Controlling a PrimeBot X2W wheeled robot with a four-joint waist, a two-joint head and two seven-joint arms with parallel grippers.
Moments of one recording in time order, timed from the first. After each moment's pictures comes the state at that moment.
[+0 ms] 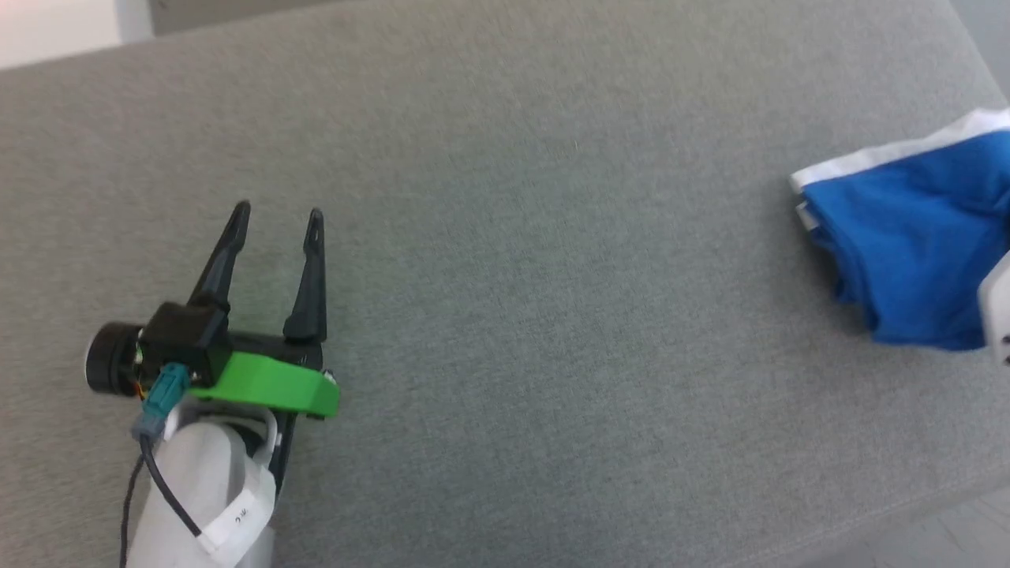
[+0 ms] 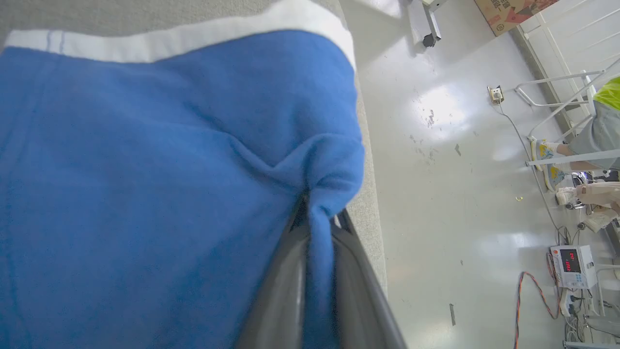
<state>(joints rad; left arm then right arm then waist) -0.26 0.14 -0.04 0.06 -0.10 -0.12 -0.24 -0.45 -0.46 -0.08 0.35 -0.06 0.13 0.36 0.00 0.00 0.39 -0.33</state>
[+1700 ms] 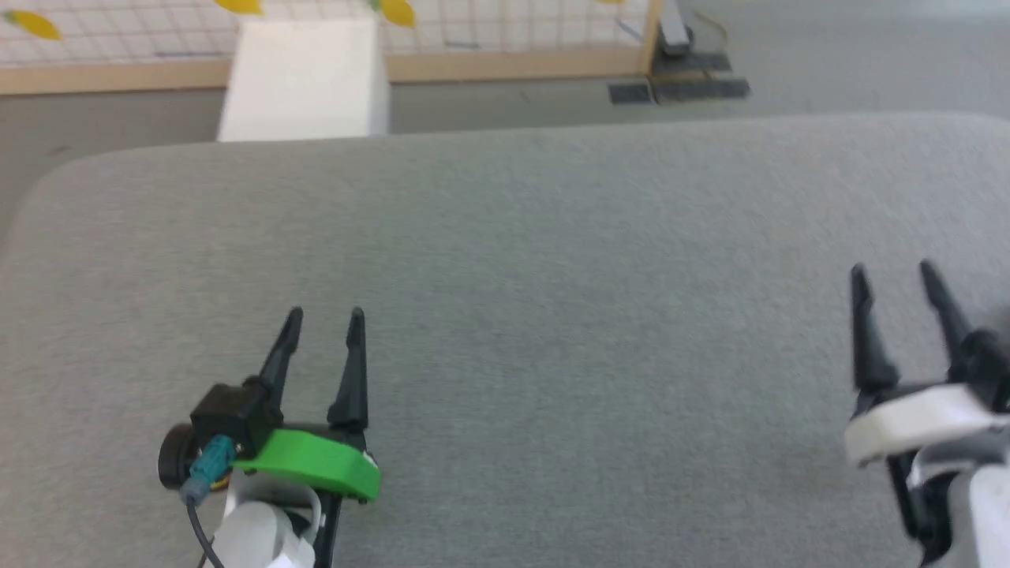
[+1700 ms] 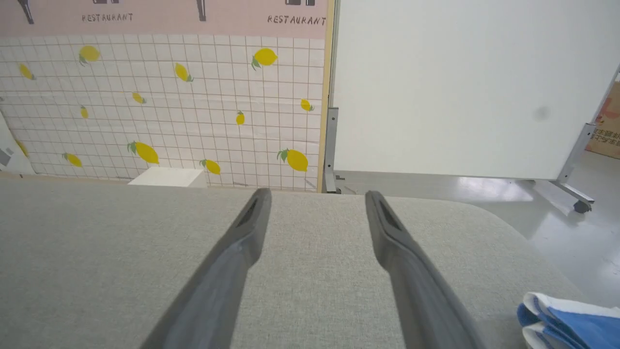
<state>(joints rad) -0.13 0.07 -0.07 0.15 -0.21 -0.11 -0.26 -0.16 -0.14 -0.13 0.13 0.09 0.13 -0.17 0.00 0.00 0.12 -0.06</state>
